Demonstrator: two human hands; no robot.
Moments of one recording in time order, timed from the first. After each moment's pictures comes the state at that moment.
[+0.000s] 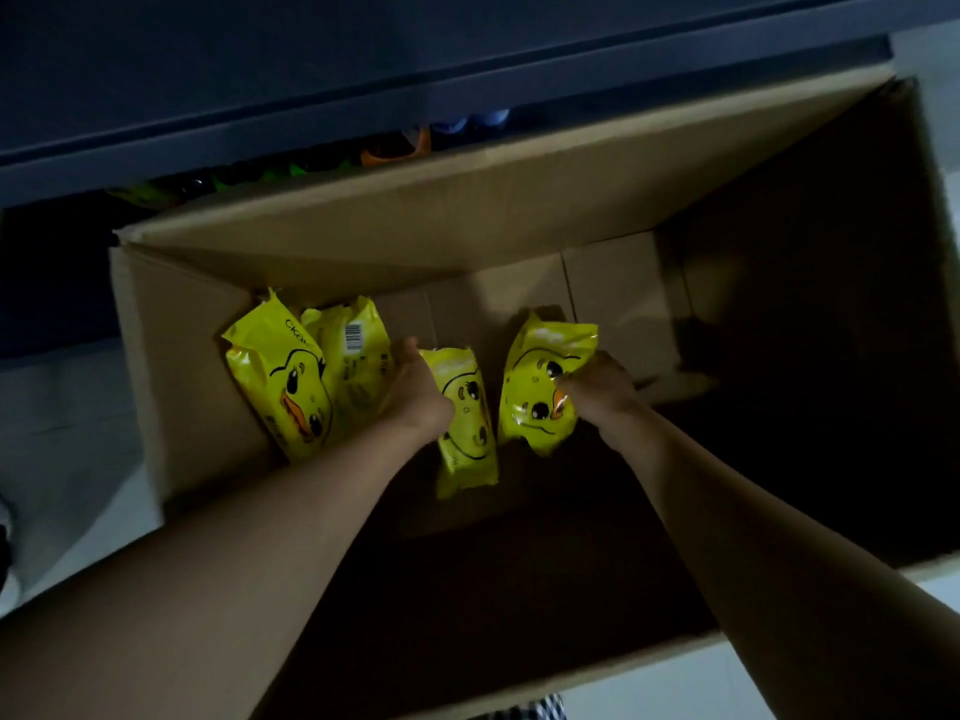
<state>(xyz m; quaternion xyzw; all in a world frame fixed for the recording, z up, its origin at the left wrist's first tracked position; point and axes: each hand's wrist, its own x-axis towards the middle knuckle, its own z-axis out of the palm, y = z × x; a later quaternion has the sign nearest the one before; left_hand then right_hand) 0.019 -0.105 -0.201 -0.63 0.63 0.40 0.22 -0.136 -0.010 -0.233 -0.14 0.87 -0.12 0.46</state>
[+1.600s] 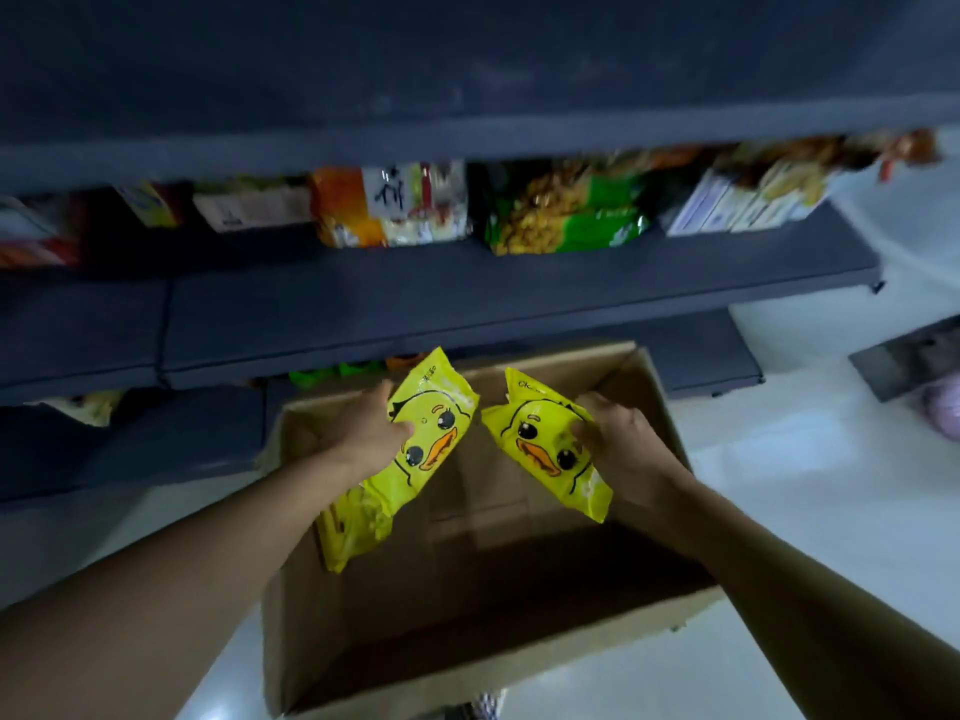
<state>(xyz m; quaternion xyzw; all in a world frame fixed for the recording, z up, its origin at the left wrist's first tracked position) 0.015 -0.146 0.030 -0.56 0.73 0.39 0.09 -0.195 0.003 0.022 -0.46 0.82 -0.13 0.31</state>
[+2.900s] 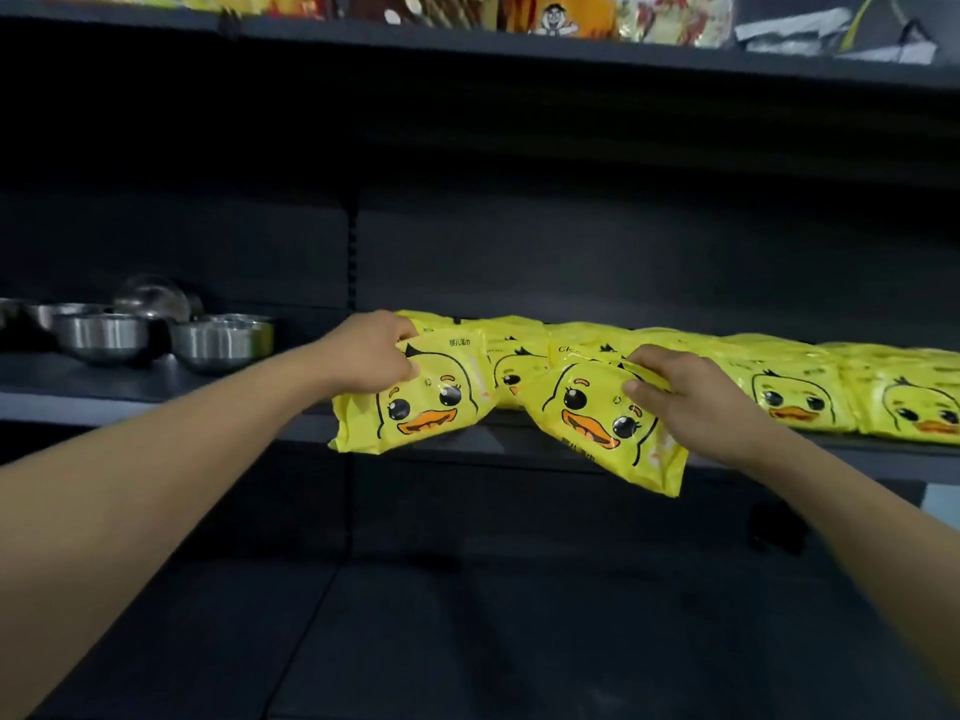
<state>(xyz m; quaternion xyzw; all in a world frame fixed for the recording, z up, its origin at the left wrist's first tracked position) 0.127 -0.269 0.650 -0.46 0.84 0.10 -0.26 -0.135 -0.141 0.625 -0.67 0.66 -0.35 -0.06</state>
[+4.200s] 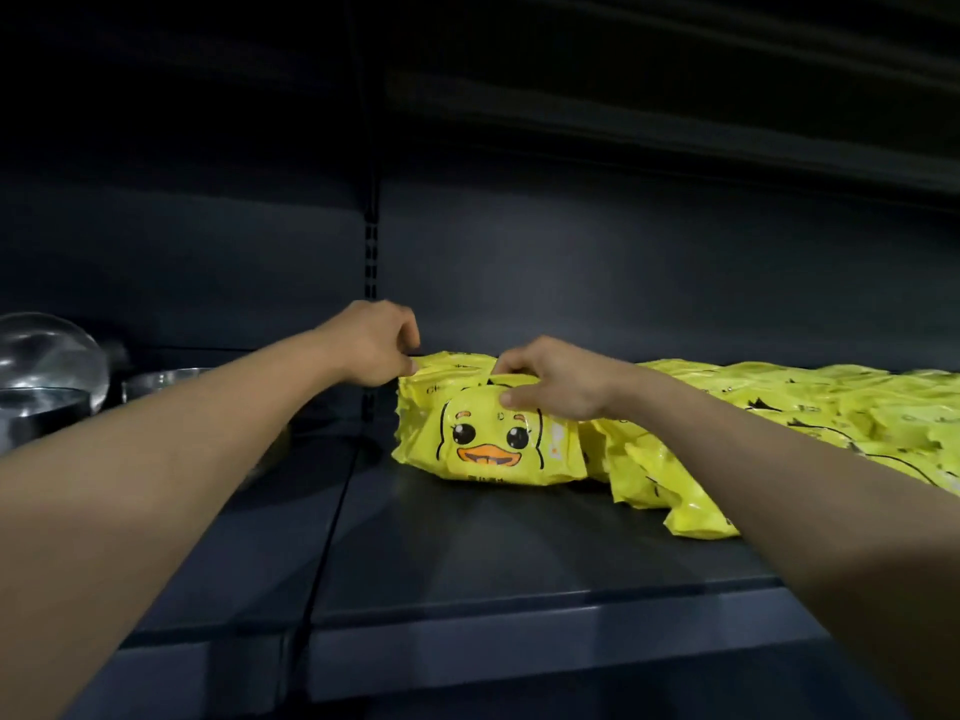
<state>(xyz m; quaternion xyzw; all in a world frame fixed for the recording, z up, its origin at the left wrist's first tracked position) 0.174 -0.562 0.688 -0.39 0.89 0.02 -0.25 -0.008 -0.450 0.676 -0.71 0.68 -0.17 -0.03</state>
